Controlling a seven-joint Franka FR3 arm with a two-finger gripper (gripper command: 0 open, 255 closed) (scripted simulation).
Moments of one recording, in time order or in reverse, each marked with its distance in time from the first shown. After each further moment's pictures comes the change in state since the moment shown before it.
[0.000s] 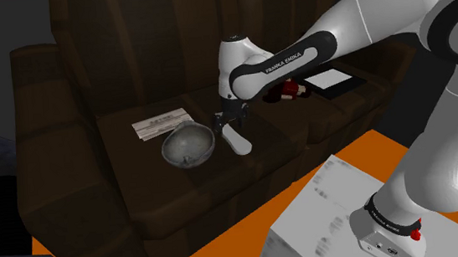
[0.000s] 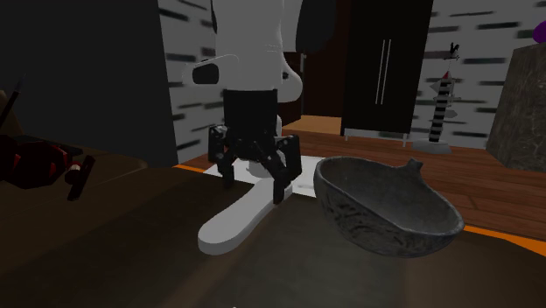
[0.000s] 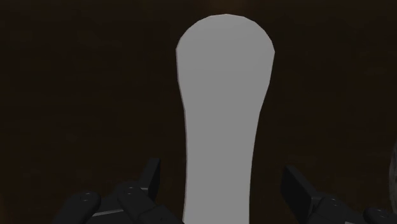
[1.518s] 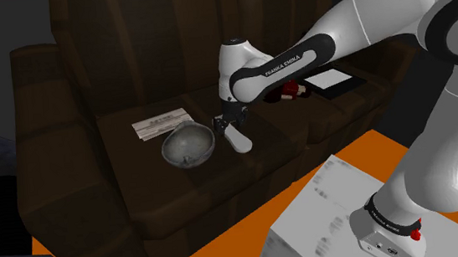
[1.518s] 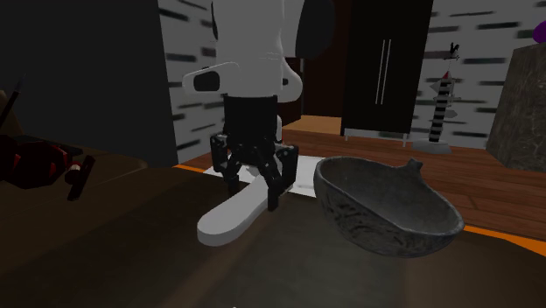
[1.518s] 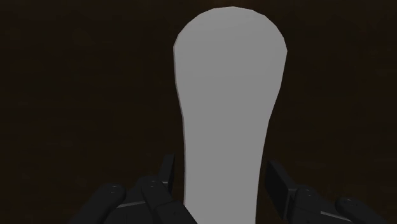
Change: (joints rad) arm 0.001 0.009 0.000 -0.012 -0.003 0.020 0.003
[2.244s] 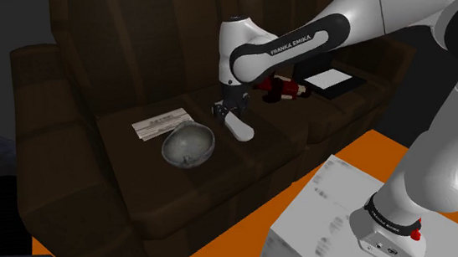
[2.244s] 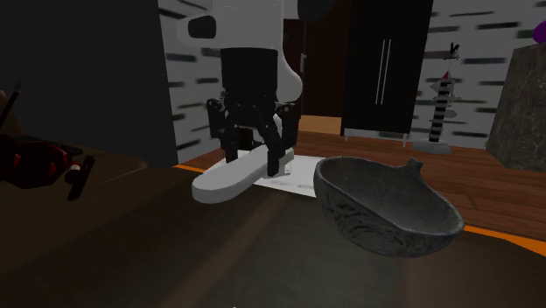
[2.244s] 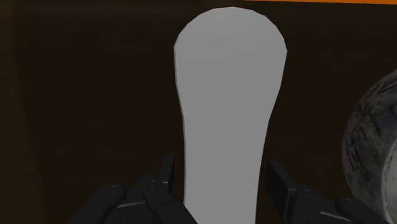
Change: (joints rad) arm -0.004 -0.072 0.003 0.066 0.022 -0.135 -0.016
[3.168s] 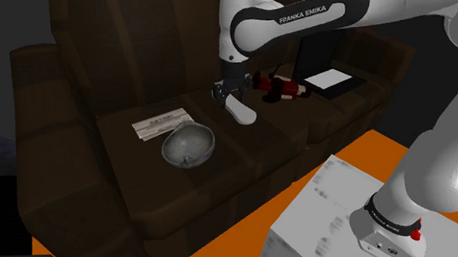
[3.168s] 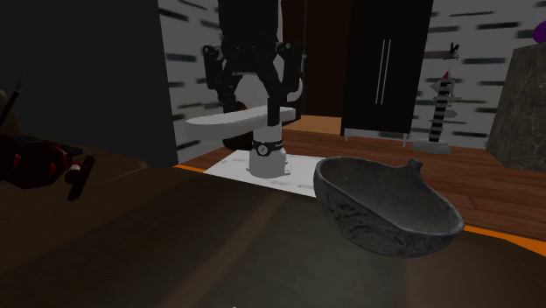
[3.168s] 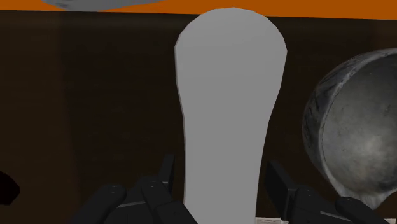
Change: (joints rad) arm -0.002 -0.059 0.001 0.119 0.016 -0.177 -0.011
